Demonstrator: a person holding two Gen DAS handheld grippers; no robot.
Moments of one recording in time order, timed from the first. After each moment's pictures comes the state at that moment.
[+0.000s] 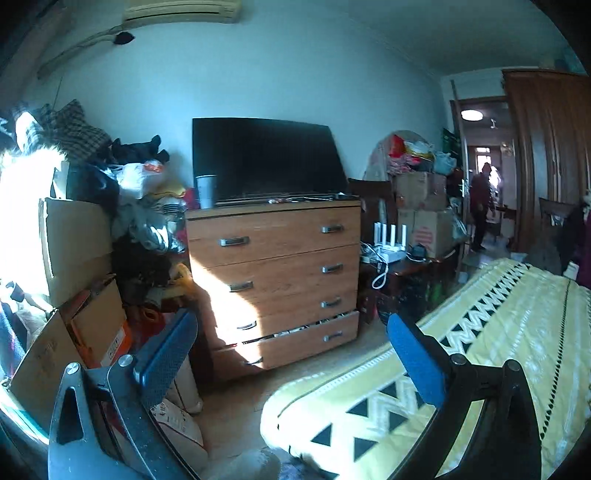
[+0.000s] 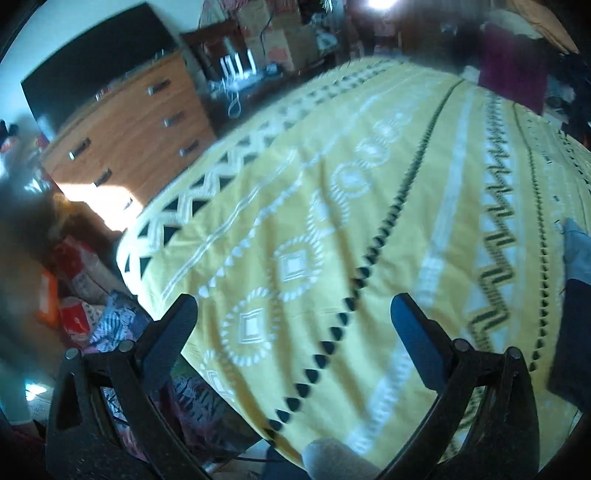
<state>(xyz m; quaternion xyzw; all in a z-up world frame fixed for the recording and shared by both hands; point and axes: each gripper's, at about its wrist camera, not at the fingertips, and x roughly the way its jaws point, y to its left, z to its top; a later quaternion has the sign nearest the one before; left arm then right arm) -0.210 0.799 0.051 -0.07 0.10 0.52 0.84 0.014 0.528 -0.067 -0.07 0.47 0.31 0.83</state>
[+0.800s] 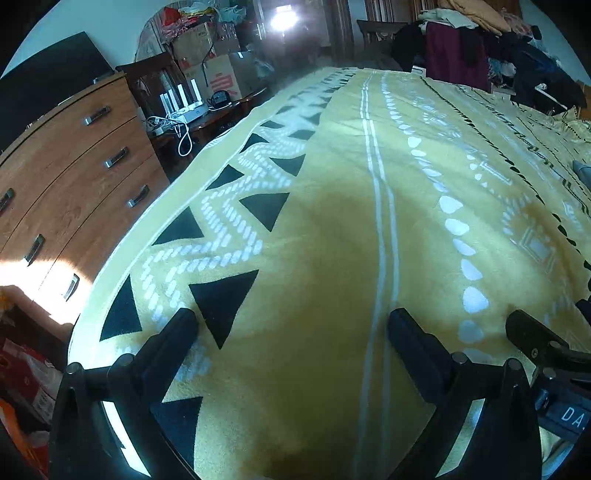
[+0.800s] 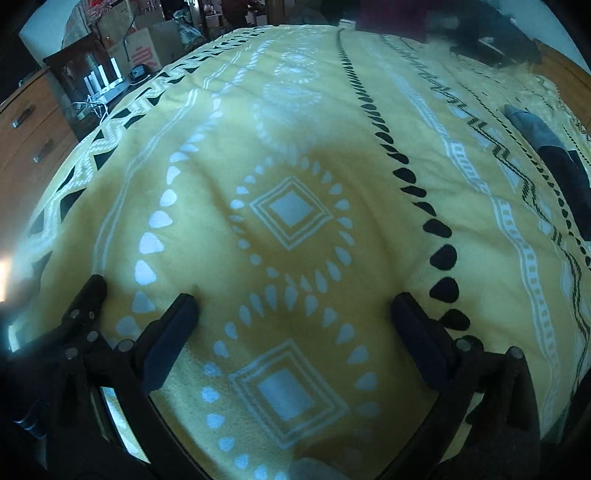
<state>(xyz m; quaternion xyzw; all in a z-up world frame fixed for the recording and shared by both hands) -0.004 0.792 -0.193 0.01 0.42 0.16 0.89 0.019 0.618 -0.198 0.00 0.49 0.03 0.87</state>
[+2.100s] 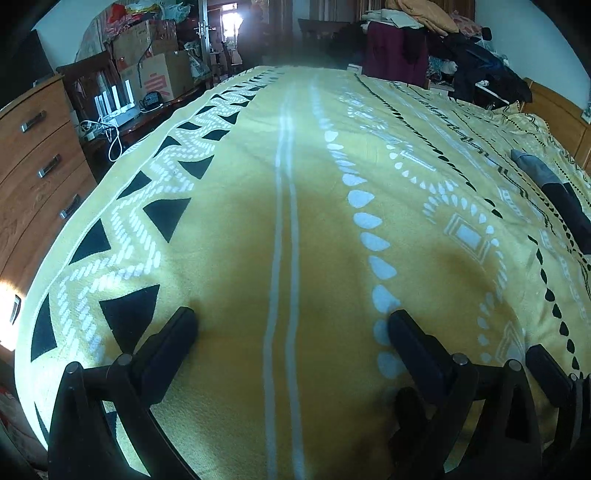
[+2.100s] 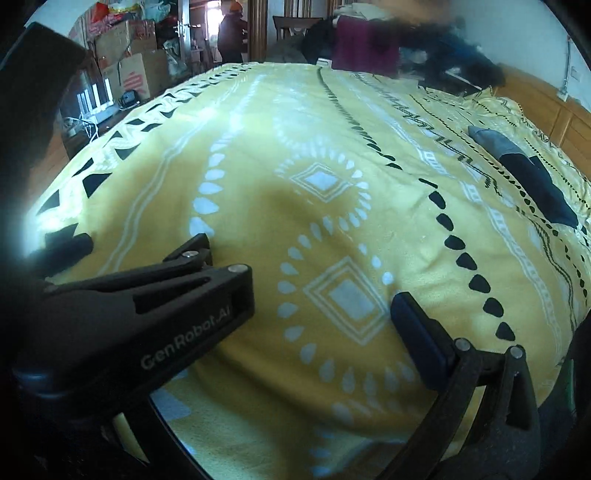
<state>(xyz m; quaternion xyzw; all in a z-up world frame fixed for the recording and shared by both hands) -0.006 0.768 -0.198 -0.02 0.42 0.01 0.91 -0.037 0.663 -0.209 -0.01 0.40 -0.03 0.92</state>
